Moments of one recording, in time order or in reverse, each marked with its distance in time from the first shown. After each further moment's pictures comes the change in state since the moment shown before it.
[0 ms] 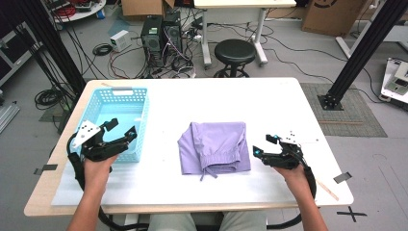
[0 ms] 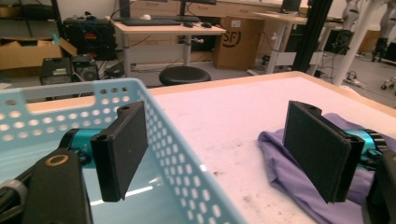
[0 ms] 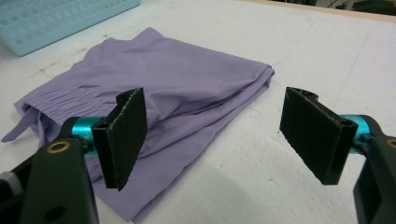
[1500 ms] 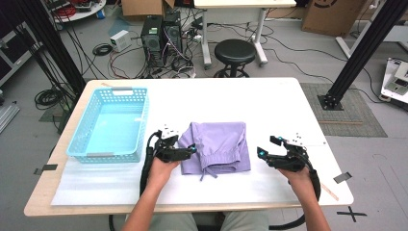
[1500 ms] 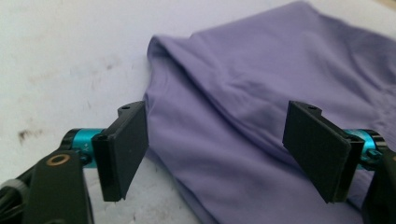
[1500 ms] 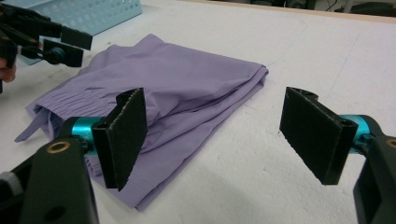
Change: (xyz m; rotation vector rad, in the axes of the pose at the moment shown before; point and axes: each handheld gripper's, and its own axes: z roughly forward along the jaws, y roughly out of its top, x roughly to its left) left arm -0.108 -0.057 0.122 0.448 -0.085 -0.001; right arm -0.004 -0.005 -0.013 -0.029 0.009 0.030
